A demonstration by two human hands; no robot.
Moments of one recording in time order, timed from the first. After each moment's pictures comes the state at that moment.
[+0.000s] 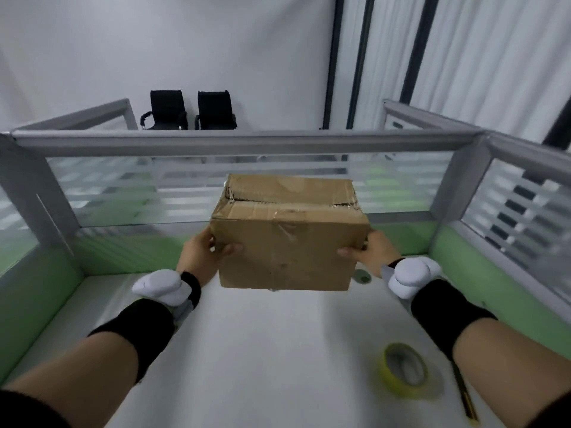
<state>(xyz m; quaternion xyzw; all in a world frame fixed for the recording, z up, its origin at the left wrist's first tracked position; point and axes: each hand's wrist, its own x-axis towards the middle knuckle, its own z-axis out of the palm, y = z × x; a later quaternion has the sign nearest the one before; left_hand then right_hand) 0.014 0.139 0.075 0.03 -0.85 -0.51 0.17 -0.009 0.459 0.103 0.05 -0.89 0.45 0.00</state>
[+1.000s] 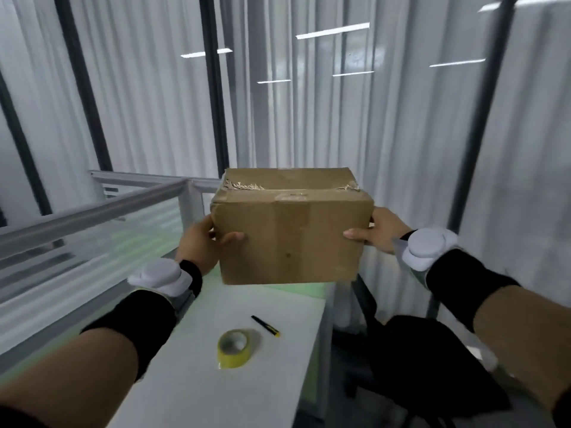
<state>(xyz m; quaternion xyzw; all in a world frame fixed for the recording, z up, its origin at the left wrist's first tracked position) 0.132 0.370 0.217 -0.48 -0.70 -0.52 -0.01 0.405 0.548 0.232 -0.35 -0.82 0.33 0.31</state>
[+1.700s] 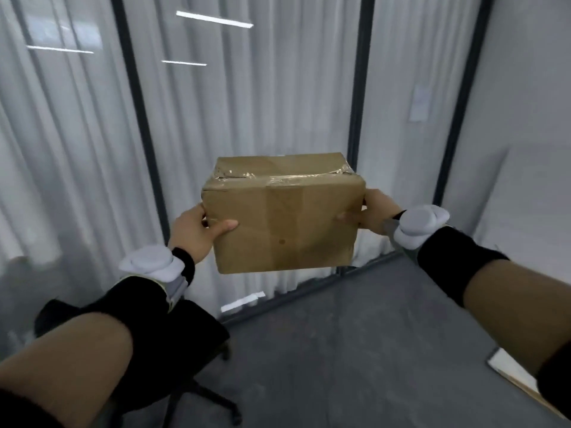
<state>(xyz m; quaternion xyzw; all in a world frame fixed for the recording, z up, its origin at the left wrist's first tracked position) 0.731 0.529 0.203 -0.72 -0.46 -0.46 -0.23 1.042 0.450 0.234 -0.66 -0.62 0.16 0.39</state>
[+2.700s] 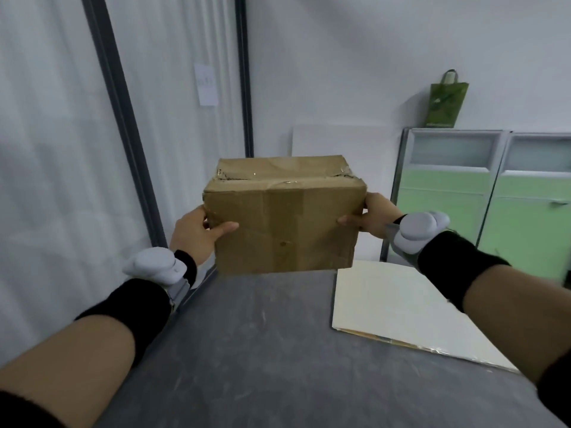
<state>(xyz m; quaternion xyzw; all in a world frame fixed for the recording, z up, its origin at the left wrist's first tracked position) 1.287 0.746 0.181 -0.85 -0.17 -0.32 -0.39 1.464 0.481 0.210 -0.87 -0.27 0.04 0.42</state>
